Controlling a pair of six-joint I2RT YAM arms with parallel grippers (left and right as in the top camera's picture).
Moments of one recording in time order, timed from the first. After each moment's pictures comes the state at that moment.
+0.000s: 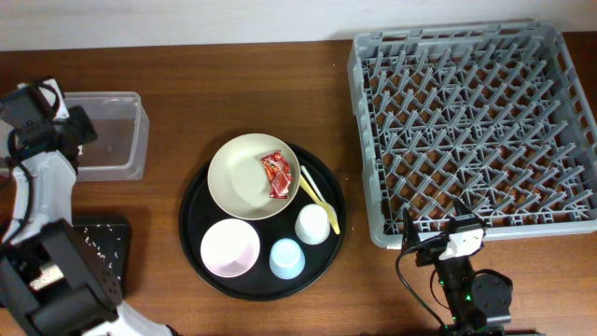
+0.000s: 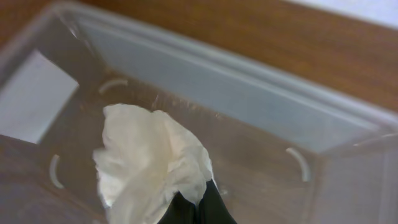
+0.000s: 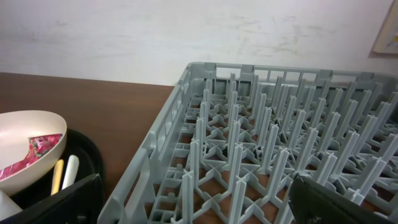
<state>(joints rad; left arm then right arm) 0.46 1.86 1.36 -0.25 0.00 0.06 0.06 0.02 0.01 -0.07 -0.10 -0.02</state>
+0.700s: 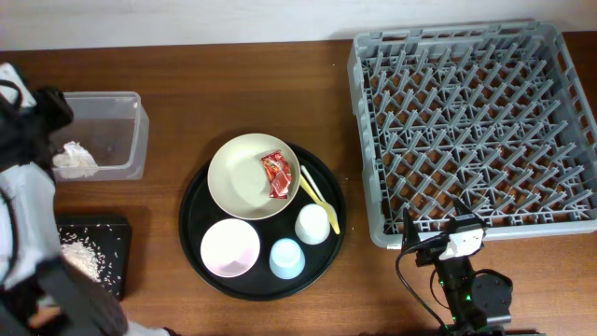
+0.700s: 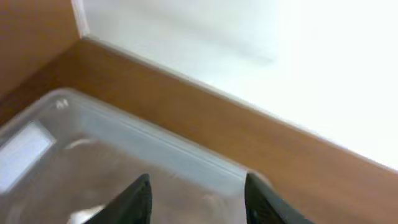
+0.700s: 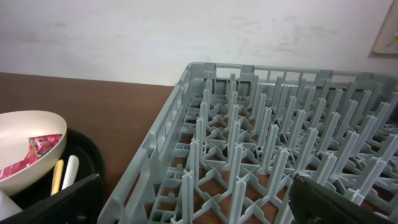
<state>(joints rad) 0.52 1.69 1.39 -0.22 0.27 -0.11 0.06 0.02 0.01 -0.07 -0.10 -0.02</state>
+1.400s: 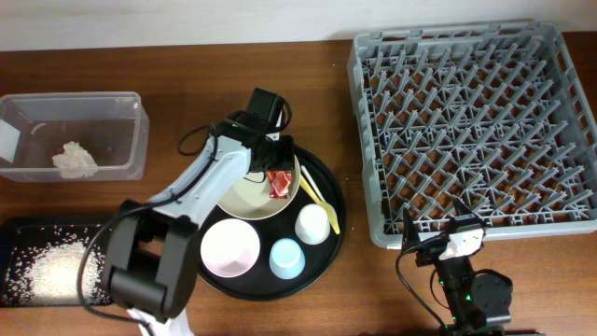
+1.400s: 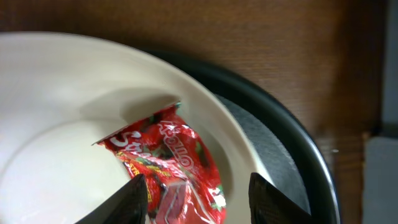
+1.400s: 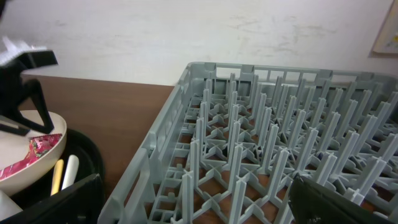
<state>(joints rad) -0.41 1.93 1.39 -0.65 0.11 -0.40 0.06 0.02 0.01 -0.07 -0.10 -0.02</state>
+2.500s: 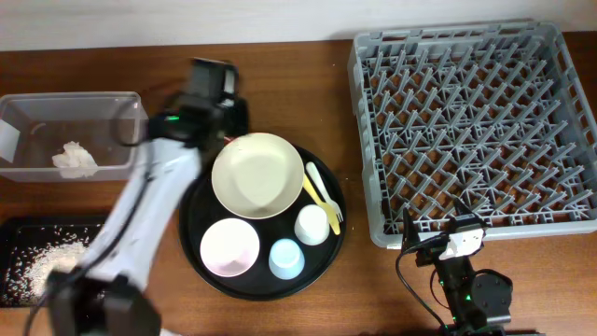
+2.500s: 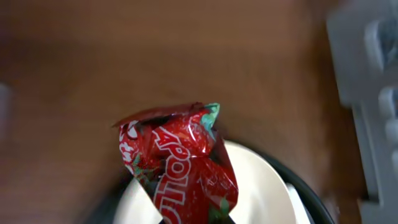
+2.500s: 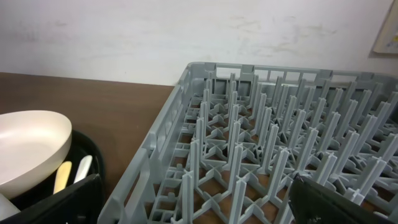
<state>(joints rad) -0.24 1.67 1.46 -0.67 -0.05 -0.27 0.06 0.02 0.01 -0.07 -0.10 -0.02</state>
